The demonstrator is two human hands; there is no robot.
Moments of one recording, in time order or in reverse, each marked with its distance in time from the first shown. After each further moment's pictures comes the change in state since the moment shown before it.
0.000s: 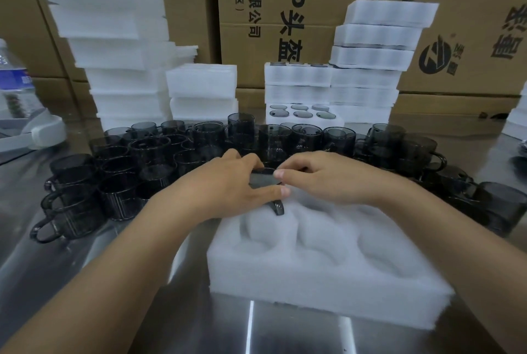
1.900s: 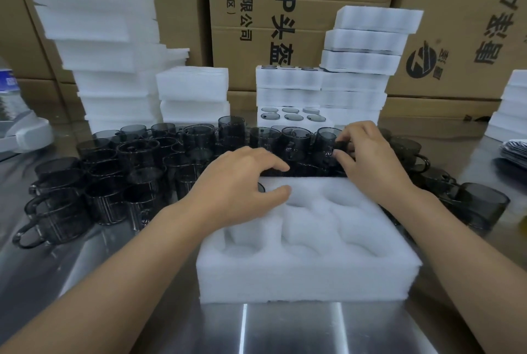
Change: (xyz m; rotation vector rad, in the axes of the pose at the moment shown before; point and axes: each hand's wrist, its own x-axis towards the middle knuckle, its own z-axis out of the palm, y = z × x) left_hand 0.013 0.008 0.024 -0.102 0.404 0.362; right_hand -0.008 0.068 -0.017 -0.205 0.673 0.081
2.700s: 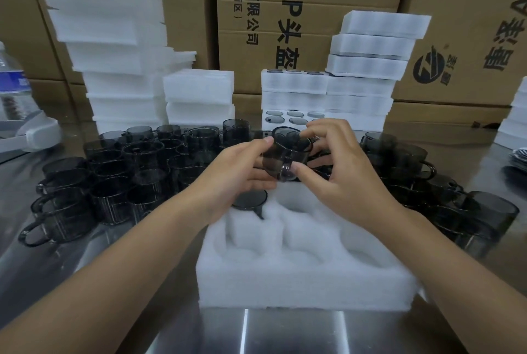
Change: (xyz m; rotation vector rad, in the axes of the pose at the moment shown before) left_hand 0.015 -0.003 0.001 -1.236 0.041 -0.436; right_hand -0.022 -0.049 0.004 0.447 0.004 -0.337
